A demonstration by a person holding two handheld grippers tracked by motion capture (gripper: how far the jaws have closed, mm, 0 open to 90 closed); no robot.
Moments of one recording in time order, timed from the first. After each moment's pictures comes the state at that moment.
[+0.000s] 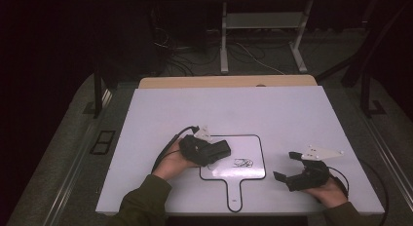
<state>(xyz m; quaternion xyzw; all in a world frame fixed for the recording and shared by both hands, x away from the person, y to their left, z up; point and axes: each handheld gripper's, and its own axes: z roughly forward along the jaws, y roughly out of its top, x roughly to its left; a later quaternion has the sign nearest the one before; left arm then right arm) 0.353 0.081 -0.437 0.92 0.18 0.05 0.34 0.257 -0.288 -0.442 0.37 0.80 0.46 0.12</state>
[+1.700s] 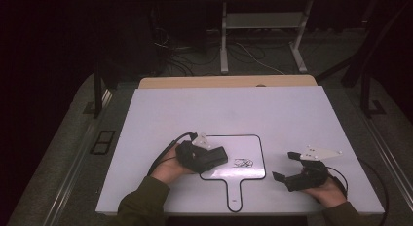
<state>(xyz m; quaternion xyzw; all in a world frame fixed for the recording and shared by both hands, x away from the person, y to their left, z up) 0.340 0.086 -0.432 0.94 0.17 0.05 0.30 0.258 -0.285 -0.442 0.37 0.80 0.46 0.12</state>
